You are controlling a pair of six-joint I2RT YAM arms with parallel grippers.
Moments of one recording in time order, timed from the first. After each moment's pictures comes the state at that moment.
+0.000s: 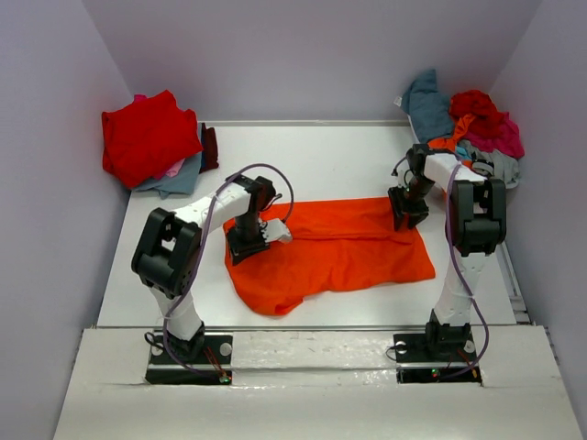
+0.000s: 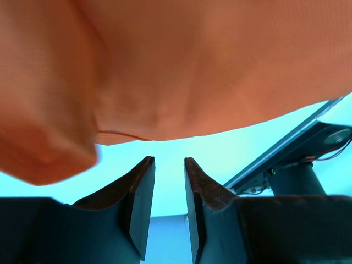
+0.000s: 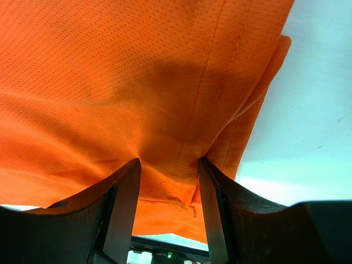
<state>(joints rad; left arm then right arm) -0.51 1.78 1.27 -1.22 0.06 0.73 0.01 2.09 1.55 -1.04 -0.16 -0.11</state>
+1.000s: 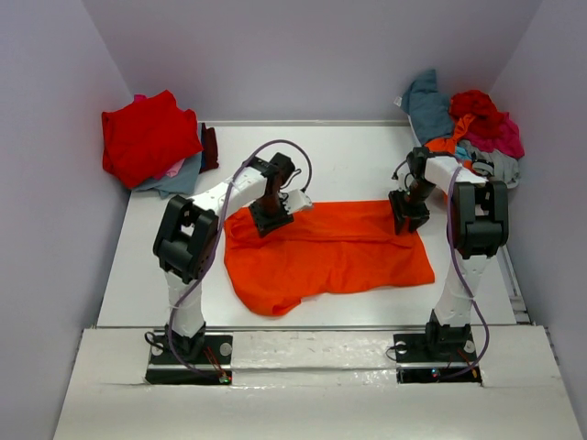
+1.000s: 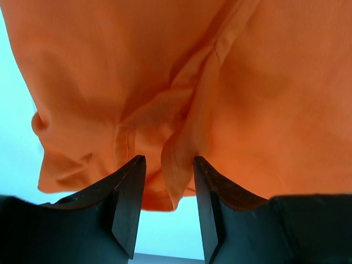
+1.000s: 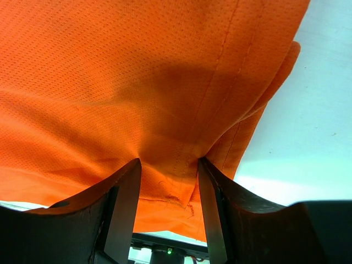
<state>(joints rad) -0.56 1.91 1.51 -1.07 0.03 0.66 0.01 2.06 1.50 -1.03 -0.16 -0.12</state>
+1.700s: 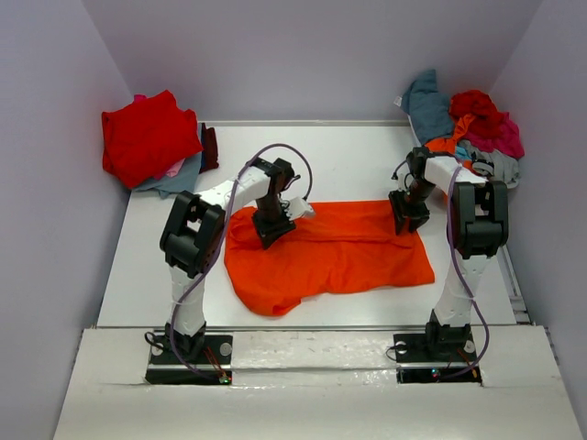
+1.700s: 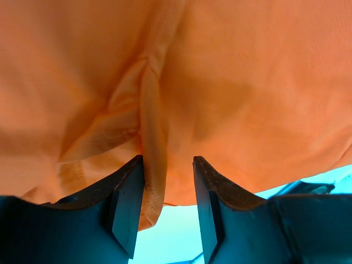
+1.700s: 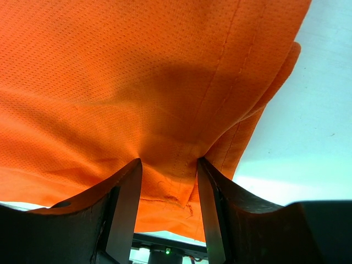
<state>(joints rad) -0.55 2.00 1.56 -1.16 0.20 0.66 0.01 2.06 1.49 -1.03 -0.15 -0.13</state>
